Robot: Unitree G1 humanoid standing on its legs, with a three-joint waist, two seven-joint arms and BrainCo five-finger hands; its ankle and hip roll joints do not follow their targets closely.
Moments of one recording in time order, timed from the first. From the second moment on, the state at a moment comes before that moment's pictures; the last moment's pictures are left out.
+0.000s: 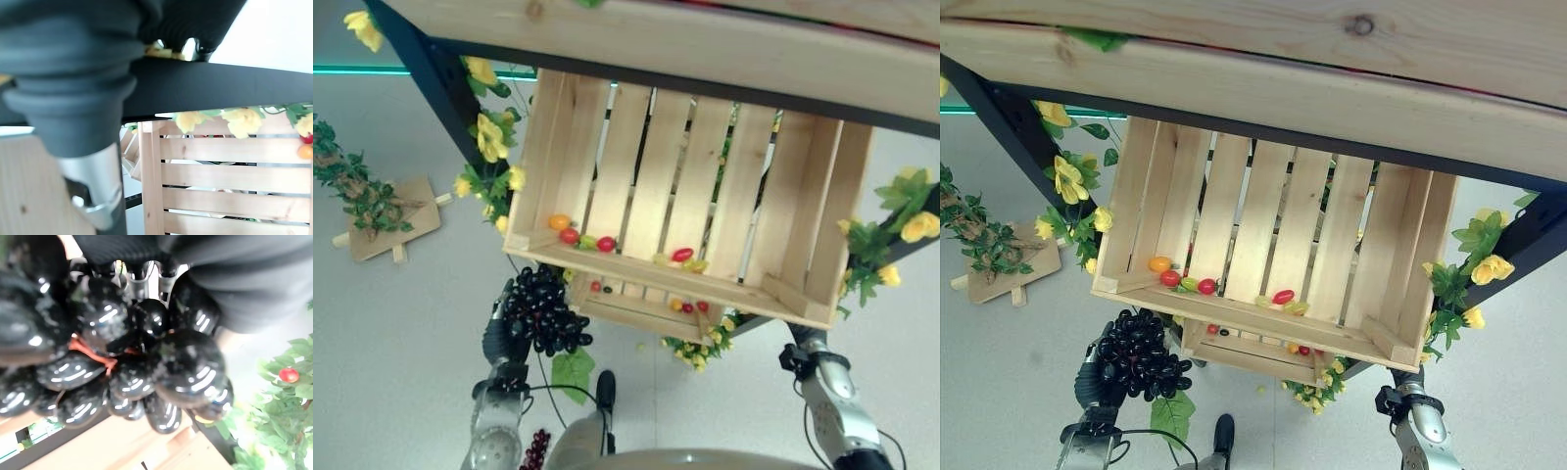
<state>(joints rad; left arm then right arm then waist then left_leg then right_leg) 0.25 0.15 0.07 0.08 -1.16 -0.14 -0.19 0.11 -0.31 -0.05 0.29 0.50 -0.18 0.00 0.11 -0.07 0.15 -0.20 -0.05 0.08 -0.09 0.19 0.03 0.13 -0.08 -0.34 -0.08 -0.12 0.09</state>
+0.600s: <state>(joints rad) 0.21 0.17 0.14 0.13 -1.15 -0.16 -0.15 0.03 -0.24 0.01 0.31 0.44 -0.15 0.02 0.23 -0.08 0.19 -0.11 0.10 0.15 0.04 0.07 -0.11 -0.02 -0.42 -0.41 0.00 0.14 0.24</state>
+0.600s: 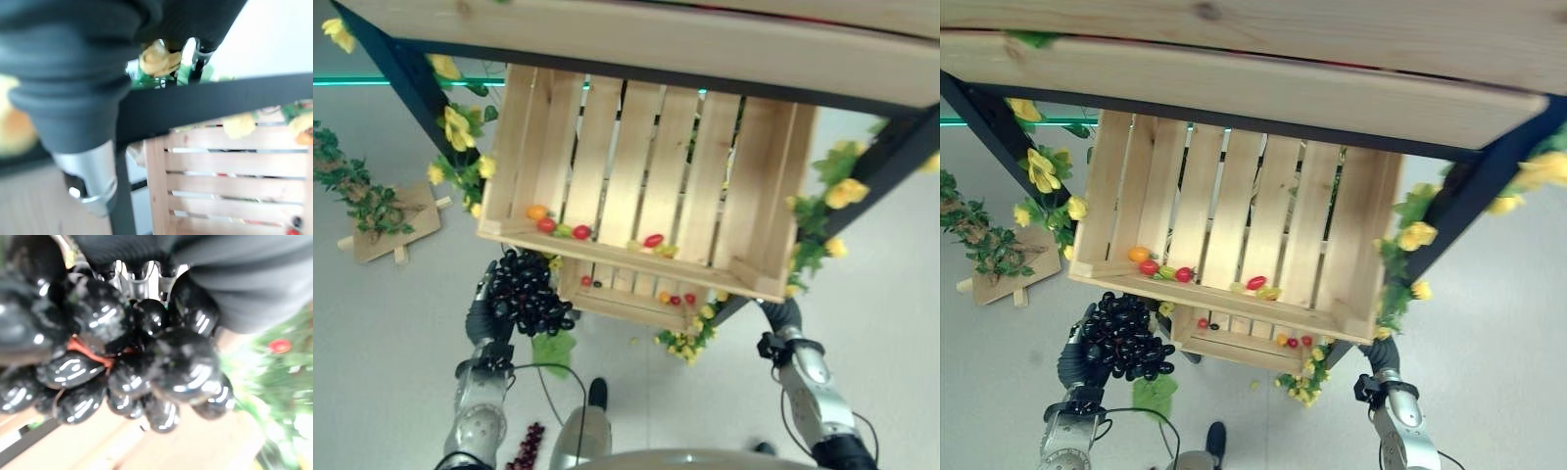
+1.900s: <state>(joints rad) 0.19 0.20 0.08 0.11 -1.11 -0.15 -0.13 0.08 -0.22 -0.09 0.29 0.47 -0.15 -0.01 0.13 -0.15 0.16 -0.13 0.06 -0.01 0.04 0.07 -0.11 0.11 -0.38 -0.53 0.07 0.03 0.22</state>
